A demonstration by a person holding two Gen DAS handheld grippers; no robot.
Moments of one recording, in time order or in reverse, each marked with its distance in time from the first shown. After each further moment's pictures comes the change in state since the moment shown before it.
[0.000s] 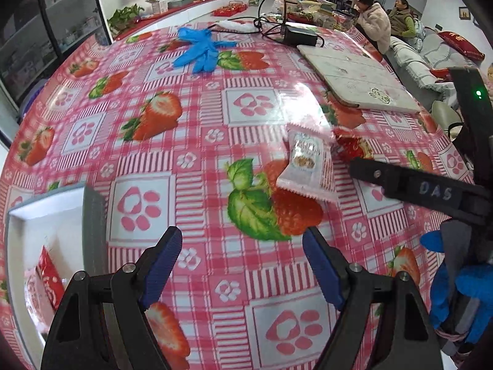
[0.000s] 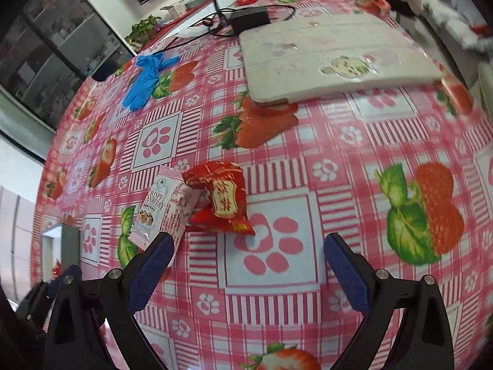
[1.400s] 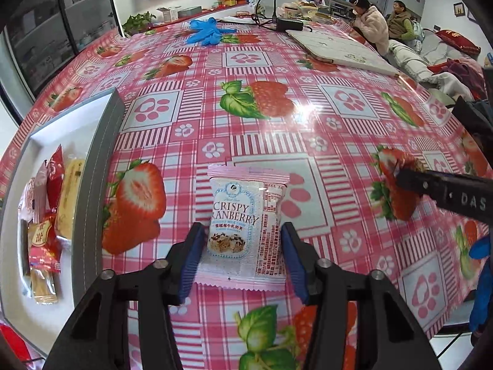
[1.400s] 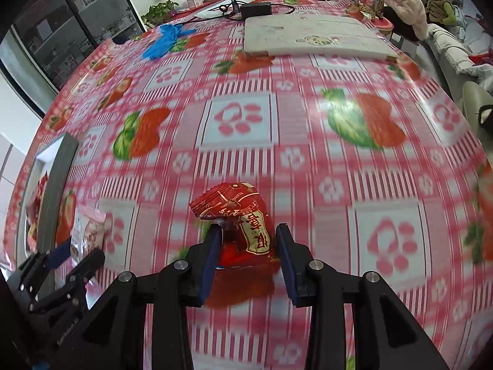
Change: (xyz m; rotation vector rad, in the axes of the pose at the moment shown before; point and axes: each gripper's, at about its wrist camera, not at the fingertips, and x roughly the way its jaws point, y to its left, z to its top) left arm -0.032 -0.022 -0.125 -0.019 -0.042 0.050; right arm -0.053 -0.016 -0.117 -0.128 -0.012 -0.074
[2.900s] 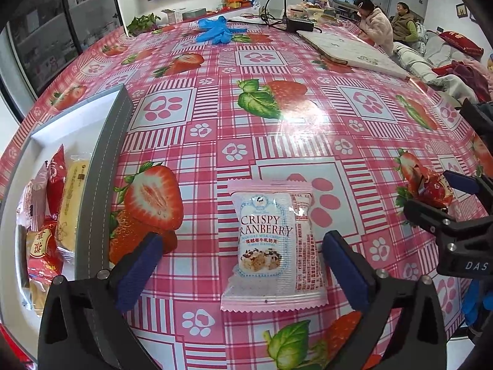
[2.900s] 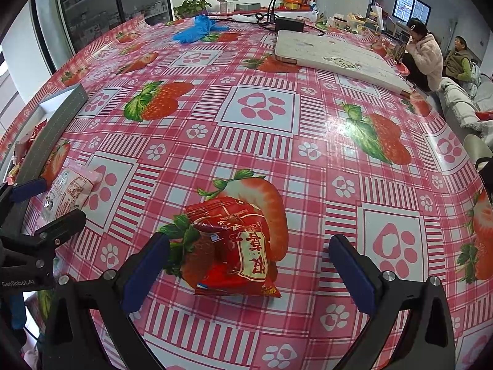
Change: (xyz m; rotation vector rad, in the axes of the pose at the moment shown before) left arm 0.012 0.016 0.000 -0.002 -0.030 0.017; right arm 0.011 0.016 -0.025 -0.214 -0.100 -0.072
